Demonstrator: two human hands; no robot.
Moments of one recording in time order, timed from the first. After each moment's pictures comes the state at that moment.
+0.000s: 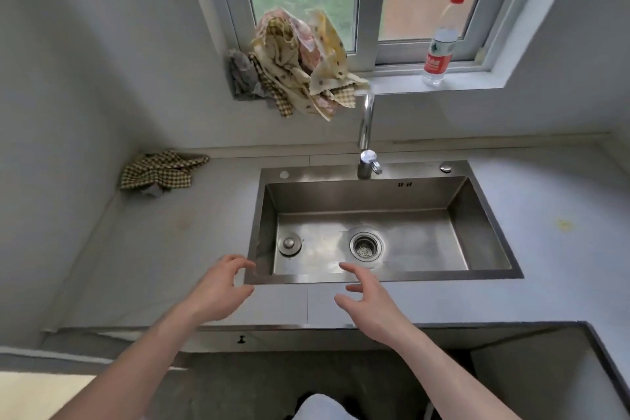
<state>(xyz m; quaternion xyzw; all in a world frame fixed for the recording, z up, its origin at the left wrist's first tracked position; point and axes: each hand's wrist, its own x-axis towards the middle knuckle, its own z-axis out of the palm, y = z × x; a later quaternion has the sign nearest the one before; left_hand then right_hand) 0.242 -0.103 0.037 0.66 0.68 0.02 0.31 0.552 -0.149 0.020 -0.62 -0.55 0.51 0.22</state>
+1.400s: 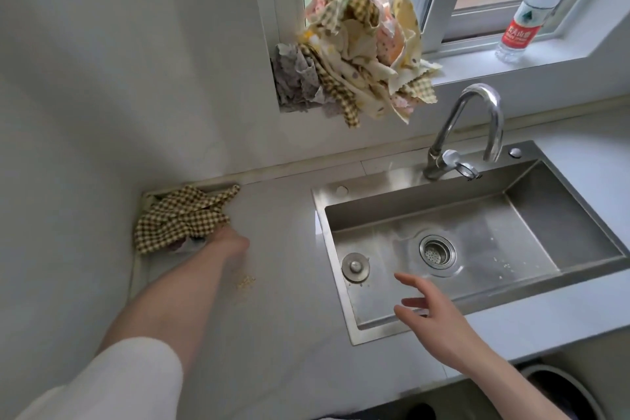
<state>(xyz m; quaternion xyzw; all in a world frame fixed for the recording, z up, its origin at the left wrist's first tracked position) 0.021 0.242 -0.094 0.59 0.75 -0.11 0.28 0.356 -0.037 0.016 -0.74 -0.43 0.46 0.25</state>
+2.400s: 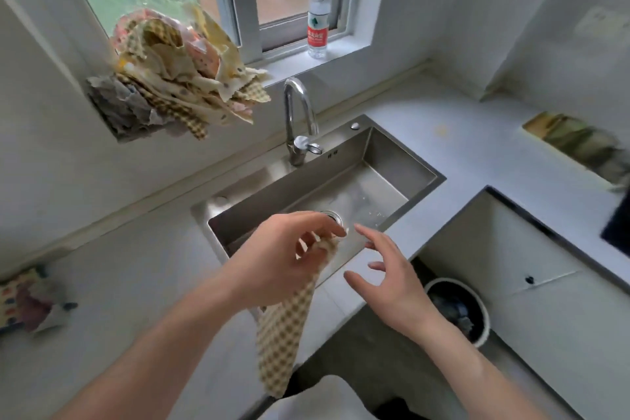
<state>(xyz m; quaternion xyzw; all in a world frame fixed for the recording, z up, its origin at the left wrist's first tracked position) 0.253 0.002 0.167 0.89 0.15 0.13 0.40 0.404 -0.166 0.093 -0.77 -0.40 0.27 0.41</state>
